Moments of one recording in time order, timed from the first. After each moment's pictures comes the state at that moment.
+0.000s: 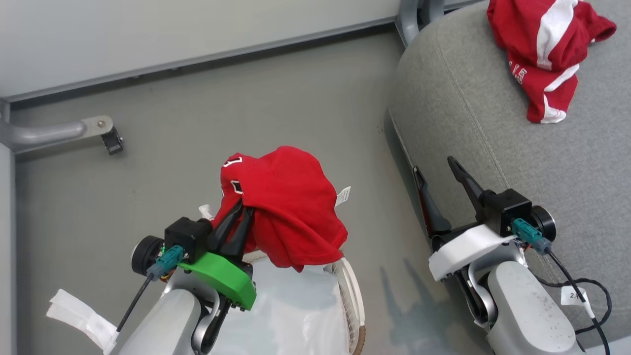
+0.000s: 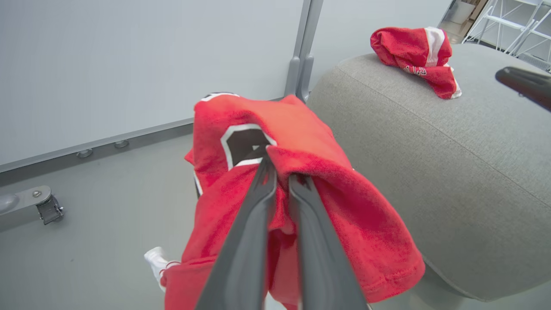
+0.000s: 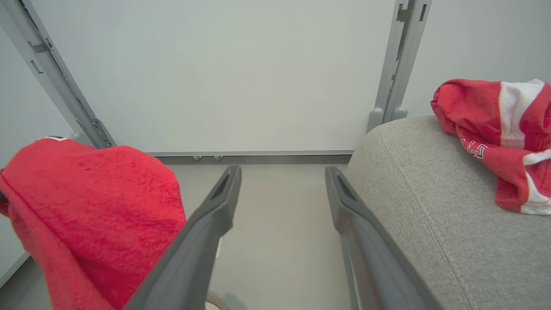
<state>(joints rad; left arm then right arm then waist) -0.38 0.22 -0.57 0.46 -0.49 -0.13 -0.26 -0.35 -0.05 0.20 0.35 0.18 0.13 -0.26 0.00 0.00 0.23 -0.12</state>
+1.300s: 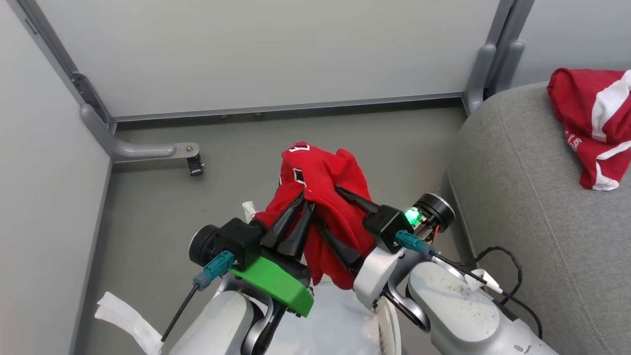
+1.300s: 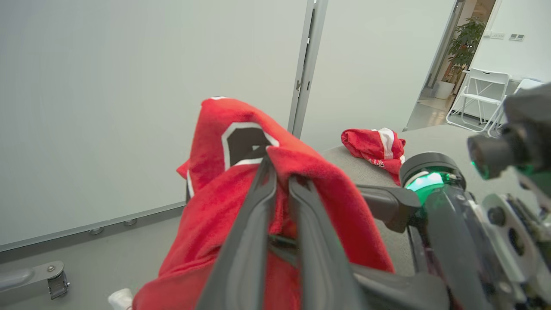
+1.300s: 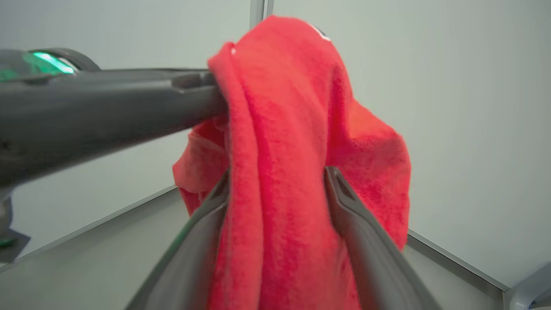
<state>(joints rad) -0.35 0.10 -0.61 0.29 -0.46 -0.13 -0.26 -0.55 -0.05 0.69 0.52 0.22 0.13 -0.26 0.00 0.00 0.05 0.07</state>
